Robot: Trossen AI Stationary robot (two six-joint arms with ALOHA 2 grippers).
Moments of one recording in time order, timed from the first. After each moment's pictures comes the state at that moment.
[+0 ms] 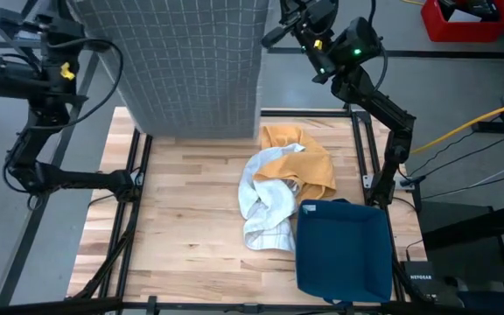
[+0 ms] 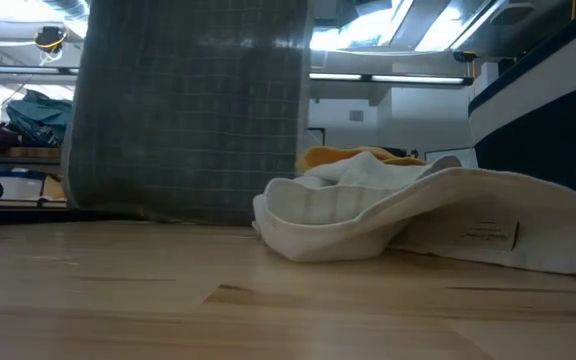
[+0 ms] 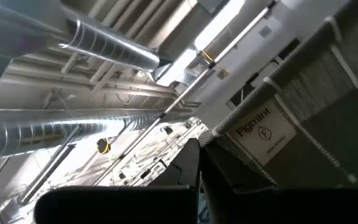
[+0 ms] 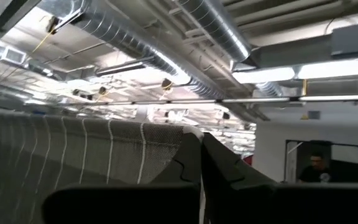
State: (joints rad) left arm 0.56 1.00 1.69 0.16 -0.93 1.50; right arm -0.37 1.81 2.33 0.15 0.38 -0.44
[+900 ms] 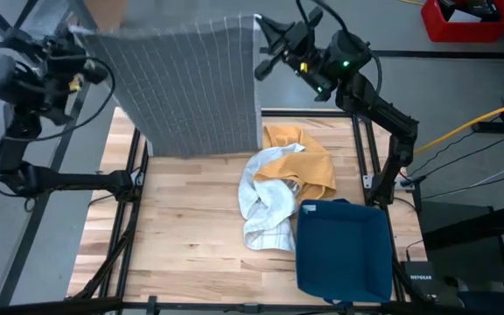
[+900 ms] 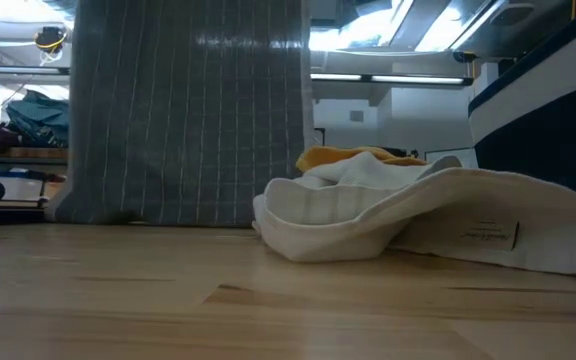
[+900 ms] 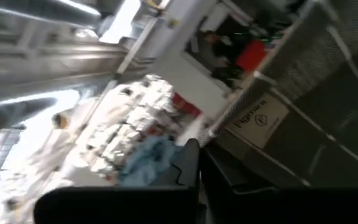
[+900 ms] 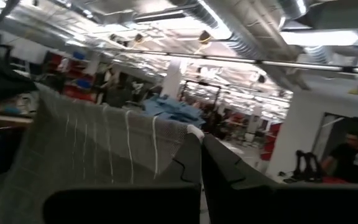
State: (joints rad) left arm 0.47 0.90 1.69 -0.48 -1.14 1.18; right arm -0.24 1.79 2.33 -0.16 0.40 -0.45
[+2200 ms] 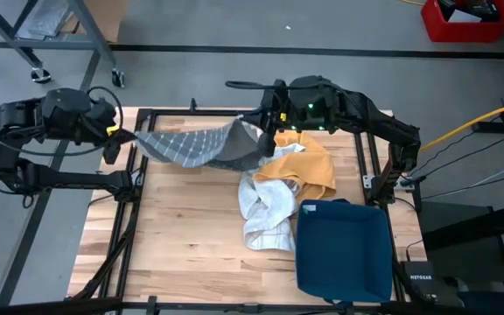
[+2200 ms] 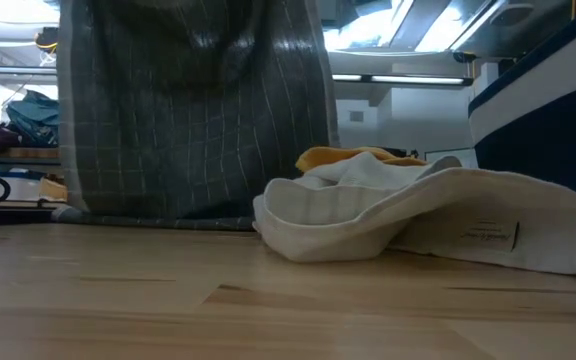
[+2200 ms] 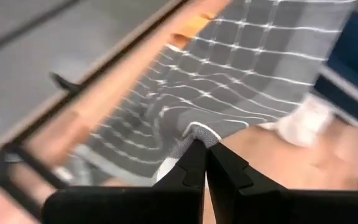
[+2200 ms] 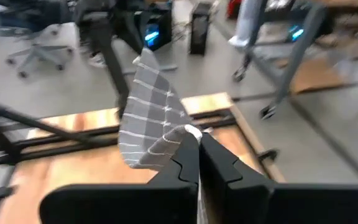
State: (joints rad) left arm 0.37 0.87 1.68 -1.57 -0.03 -0.31; right arm -0.05 1.78 2.33 -0.89 0.13 0.07
